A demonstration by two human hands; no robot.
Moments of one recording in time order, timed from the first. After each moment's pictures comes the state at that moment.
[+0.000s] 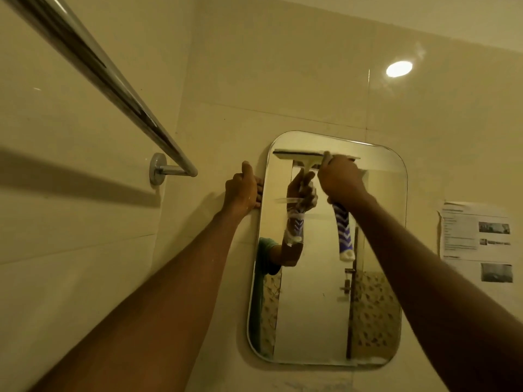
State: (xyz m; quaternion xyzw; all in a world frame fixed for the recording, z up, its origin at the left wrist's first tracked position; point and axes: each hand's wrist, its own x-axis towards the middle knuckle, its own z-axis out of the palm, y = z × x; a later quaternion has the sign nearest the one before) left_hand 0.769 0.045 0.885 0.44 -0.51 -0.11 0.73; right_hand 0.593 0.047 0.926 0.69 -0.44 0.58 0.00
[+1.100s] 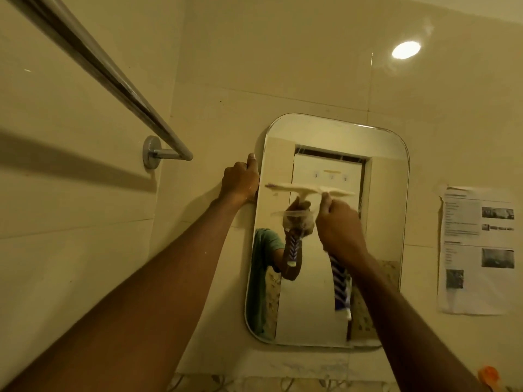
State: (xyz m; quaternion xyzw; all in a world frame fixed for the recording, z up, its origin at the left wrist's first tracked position) left_hand 0.768 0.047 0.876 0.55 -0.52 0.00 0.65; right_hand 0.584 0.054 0.816 0.70 -0.41 0.59 -0.03
